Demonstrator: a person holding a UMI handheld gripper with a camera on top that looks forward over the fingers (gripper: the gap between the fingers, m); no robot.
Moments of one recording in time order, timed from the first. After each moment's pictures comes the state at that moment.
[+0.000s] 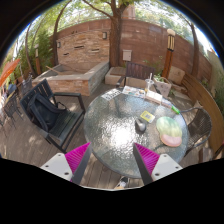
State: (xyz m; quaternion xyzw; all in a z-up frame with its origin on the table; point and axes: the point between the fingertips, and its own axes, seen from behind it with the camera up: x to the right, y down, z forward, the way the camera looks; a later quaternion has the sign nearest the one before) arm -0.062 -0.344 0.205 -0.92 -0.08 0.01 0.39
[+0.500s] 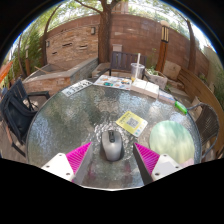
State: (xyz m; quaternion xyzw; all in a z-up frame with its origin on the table) arm 0.090 -0.104 0.013 -0.92 -0.05 -0.01 0.39
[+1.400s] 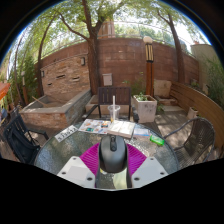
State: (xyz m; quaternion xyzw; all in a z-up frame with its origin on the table) arm 0.201 -0.051 0.187 -0.85 0.01 0.02 0.52
